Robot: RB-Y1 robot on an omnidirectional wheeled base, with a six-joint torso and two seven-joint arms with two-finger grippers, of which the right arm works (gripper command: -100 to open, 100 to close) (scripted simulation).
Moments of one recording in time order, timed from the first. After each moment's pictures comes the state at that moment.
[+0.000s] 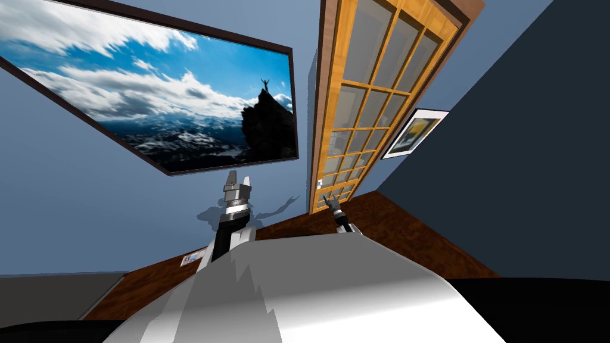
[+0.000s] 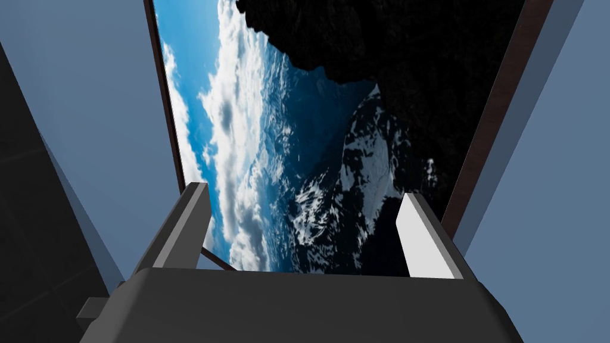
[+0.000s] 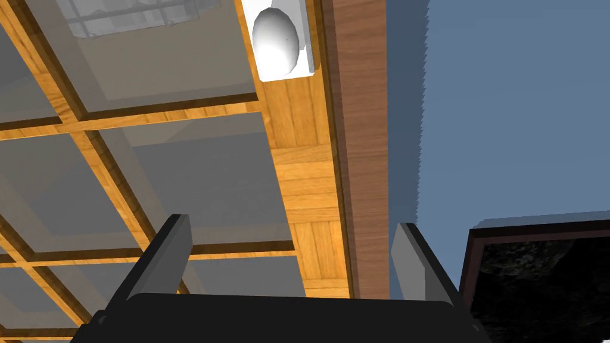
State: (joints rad) arm 0.03 -0.17 0.03 -0.90 0.15 -0.81 1.07
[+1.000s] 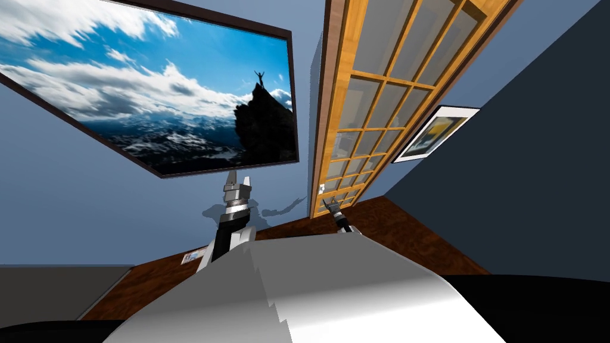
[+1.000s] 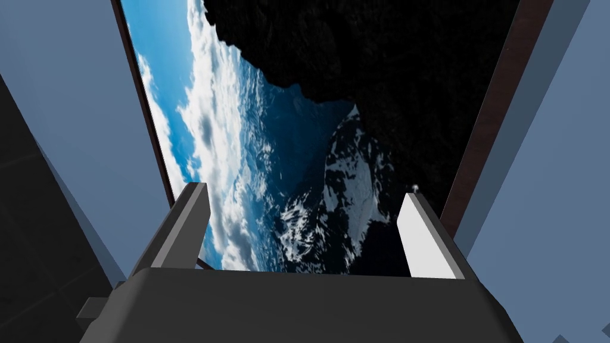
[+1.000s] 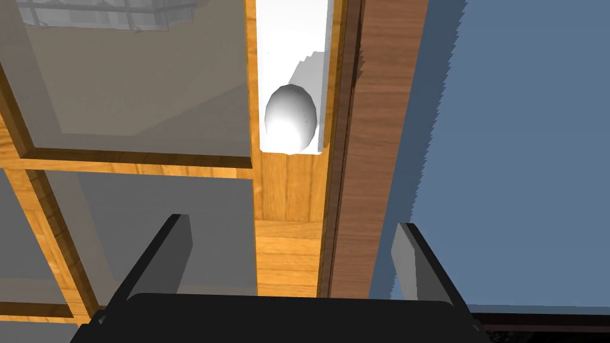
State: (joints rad) arm -0.03 -0.19 0.04 -0.70 0.16 -0.88 1.26
